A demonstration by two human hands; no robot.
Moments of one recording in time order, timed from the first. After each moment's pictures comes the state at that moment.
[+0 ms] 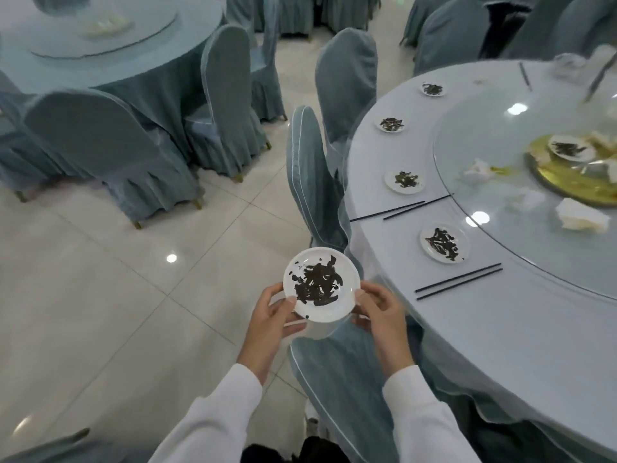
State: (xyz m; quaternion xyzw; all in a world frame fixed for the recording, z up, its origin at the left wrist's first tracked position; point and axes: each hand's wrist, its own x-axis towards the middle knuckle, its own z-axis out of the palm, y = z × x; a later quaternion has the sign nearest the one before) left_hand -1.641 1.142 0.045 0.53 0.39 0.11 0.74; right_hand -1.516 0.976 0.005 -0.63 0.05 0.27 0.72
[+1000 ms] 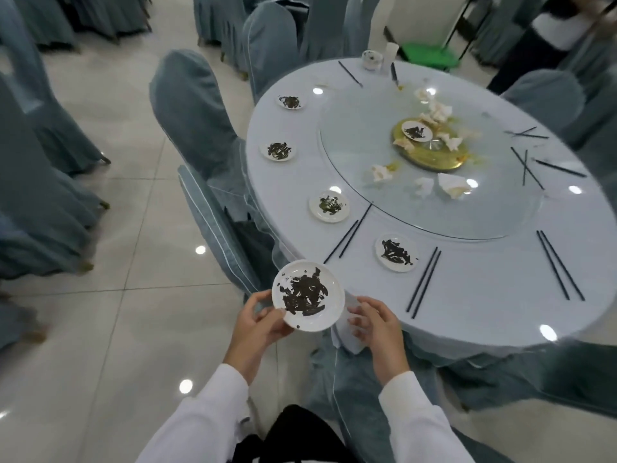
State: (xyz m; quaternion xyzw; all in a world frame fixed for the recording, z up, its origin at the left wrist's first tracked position) left_hand -1.404 1.378 -0.014 0.54 0.19 -0.16 0.80; right_hand -1.421 1.141 0.008 -0.58 0.34 0.02 0.74
